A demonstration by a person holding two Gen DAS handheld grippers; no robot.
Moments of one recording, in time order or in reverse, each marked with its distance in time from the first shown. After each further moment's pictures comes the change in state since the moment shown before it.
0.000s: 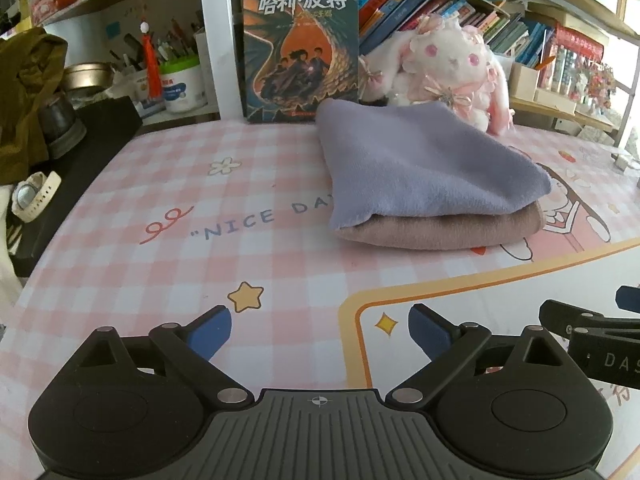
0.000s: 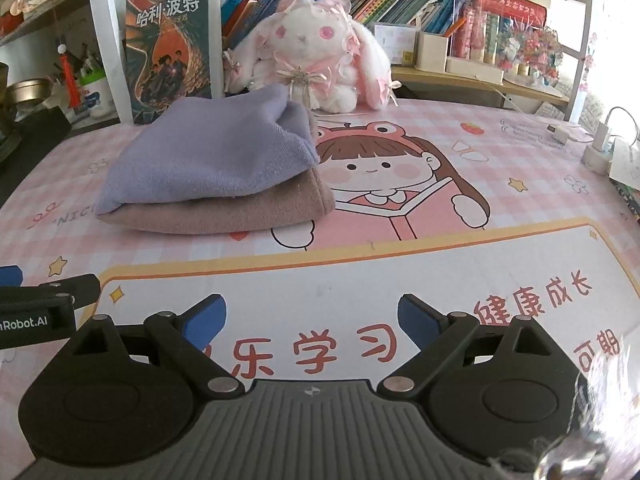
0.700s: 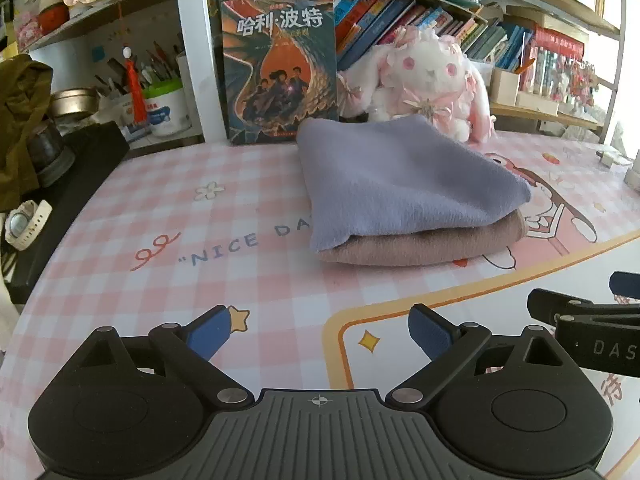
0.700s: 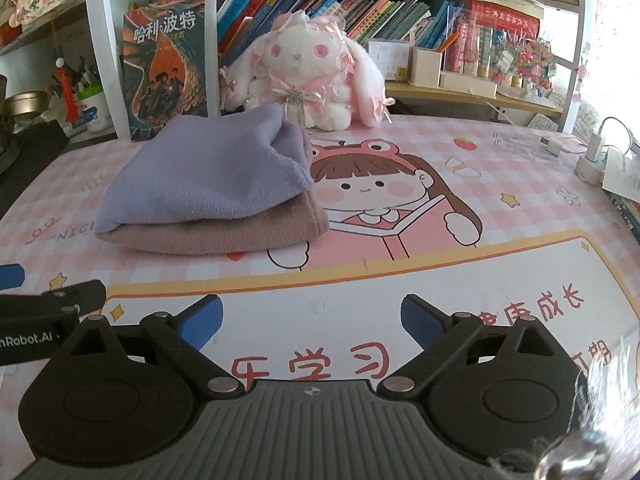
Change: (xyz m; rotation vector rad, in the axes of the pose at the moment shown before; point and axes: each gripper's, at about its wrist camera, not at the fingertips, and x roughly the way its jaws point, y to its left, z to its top) left arm -0.005 -0.008 0.006 0.049 -0.031 -0.023; right arm -0.005 -0.001 0.005 0.008 -0.042 -0.009
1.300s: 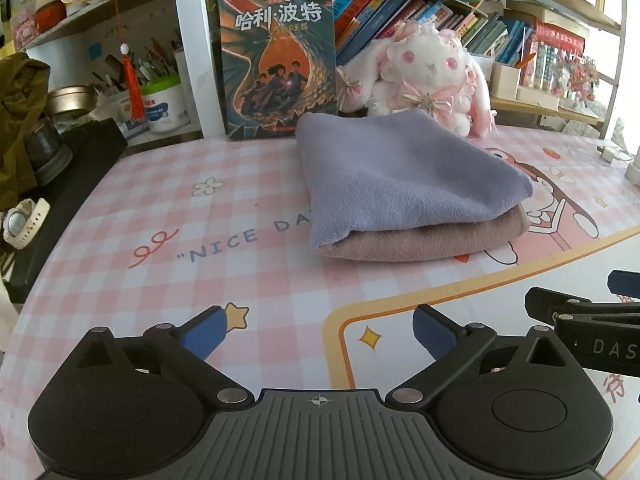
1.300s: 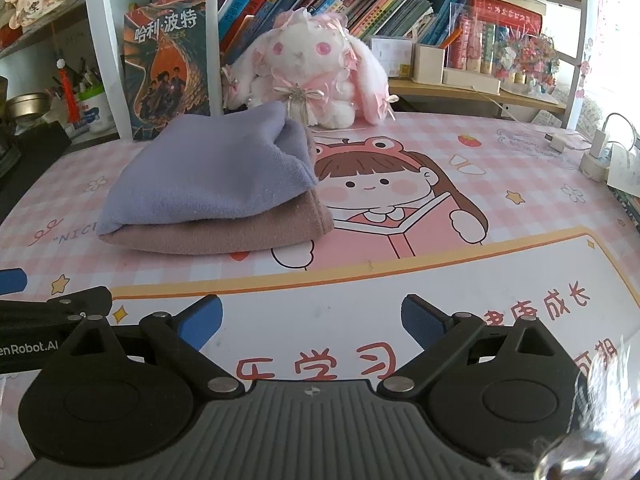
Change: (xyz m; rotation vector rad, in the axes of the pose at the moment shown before) left arm 0.003 0.000 0.001 0.003 0.013 0.000; right arm 0.004 0.001 0.001 0.007 0.014 0.012
